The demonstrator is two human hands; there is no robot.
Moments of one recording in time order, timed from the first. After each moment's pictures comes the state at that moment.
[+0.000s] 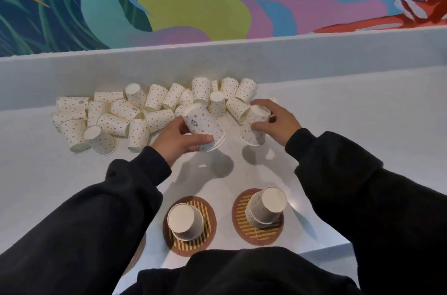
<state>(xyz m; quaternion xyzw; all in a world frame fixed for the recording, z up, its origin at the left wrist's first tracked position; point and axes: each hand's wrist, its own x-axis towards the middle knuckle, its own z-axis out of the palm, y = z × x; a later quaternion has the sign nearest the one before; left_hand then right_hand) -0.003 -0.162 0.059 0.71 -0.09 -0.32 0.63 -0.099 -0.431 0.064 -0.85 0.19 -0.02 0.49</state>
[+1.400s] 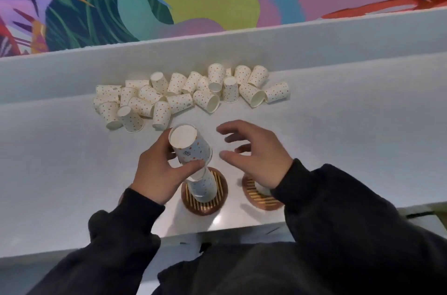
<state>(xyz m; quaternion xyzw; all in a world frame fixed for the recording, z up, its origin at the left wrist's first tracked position) -0.157 -0.068 0.091 0.86 -0.17 -0.06 0.48 -0.229 -0.290 0.113 -0.86 0.02 -0.04 0.51</state>
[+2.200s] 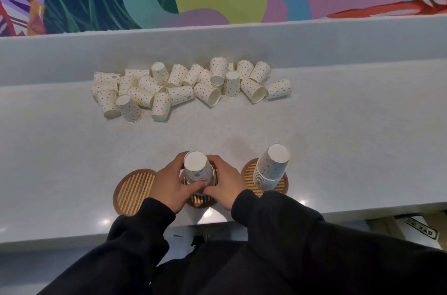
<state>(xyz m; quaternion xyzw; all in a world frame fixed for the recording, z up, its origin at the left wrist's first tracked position) -0.167 -0.052 -0.010 0.88 -0.17 -0.12 0.42 -0.221 -0.224 -0.011 -0.87 0.10 0.09 0.47</state>
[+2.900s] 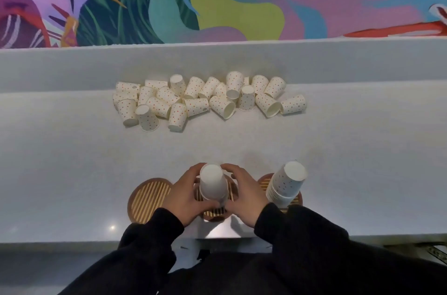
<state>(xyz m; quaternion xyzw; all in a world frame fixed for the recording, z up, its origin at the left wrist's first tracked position) -0.161 -0.043 -0.013 0.87 -0.19 -0.18 0.42 -0.230 -0.236 0.011 -0.87 0.07 0.09 0.48</state>
